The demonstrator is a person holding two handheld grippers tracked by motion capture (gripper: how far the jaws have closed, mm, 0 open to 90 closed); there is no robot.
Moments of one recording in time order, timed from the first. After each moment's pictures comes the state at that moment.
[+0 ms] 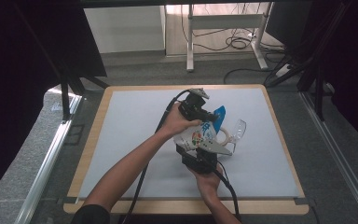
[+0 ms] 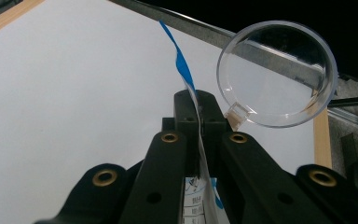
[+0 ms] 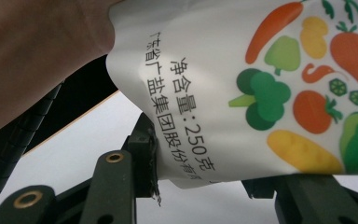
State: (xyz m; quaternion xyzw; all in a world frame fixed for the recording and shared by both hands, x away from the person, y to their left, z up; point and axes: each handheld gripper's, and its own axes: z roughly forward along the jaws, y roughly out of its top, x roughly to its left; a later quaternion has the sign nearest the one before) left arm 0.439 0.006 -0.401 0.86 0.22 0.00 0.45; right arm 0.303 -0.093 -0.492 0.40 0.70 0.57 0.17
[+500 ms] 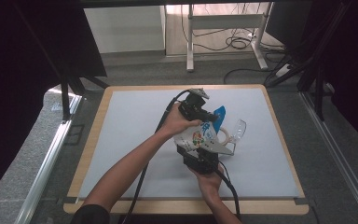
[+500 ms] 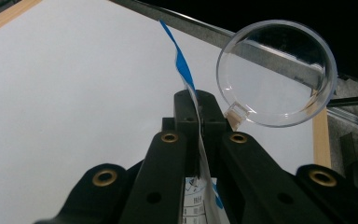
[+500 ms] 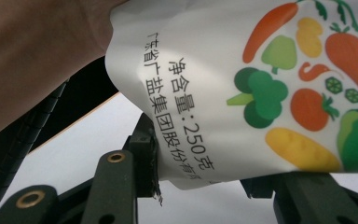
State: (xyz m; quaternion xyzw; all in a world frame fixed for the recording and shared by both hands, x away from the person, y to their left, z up) left arm 0.440 0.005 -0.401 0.86 0.22 -0.01 0.45; right arm 0.303 -0.097 -0.492 0.39 0.70 0.58 0.16
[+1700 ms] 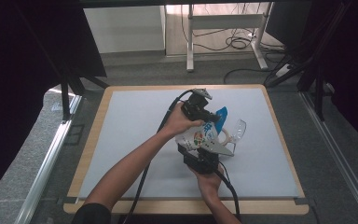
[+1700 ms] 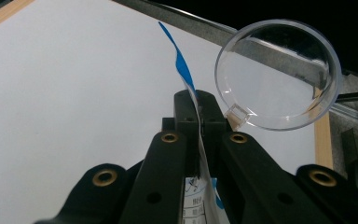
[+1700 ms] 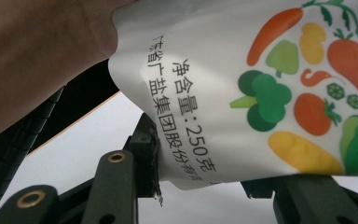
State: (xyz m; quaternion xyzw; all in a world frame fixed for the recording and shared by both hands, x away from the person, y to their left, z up) left arm 0.440 -0.002 -0.401 0.87 0.22 -0.01 0.45; right arm 0.302 -0.096 -0.491 0.40 0.69 0.58 0.17
